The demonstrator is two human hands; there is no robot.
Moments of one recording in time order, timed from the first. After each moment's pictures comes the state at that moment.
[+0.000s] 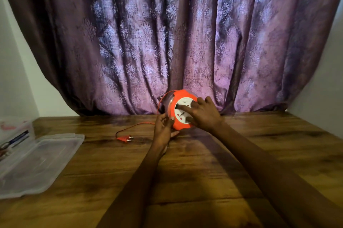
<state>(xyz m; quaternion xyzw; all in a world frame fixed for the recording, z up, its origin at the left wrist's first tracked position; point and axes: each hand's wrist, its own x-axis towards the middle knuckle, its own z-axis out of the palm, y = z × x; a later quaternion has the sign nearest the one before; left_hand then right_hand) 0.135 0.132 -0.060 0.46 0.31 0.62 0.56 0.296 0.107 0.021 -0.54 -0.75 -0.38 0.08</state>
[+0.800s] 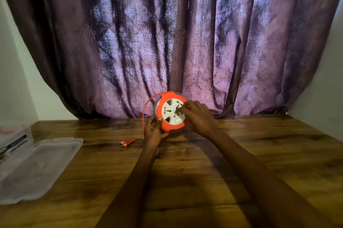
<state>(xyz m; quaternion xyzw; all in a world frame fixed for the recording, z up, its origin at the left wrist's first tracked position) 0.112 0.151 -0.060 0.42 0.33 0.66 0.53 0.292 0.113 0.007 -0.52 -0.78 -0.27 0.22</state>
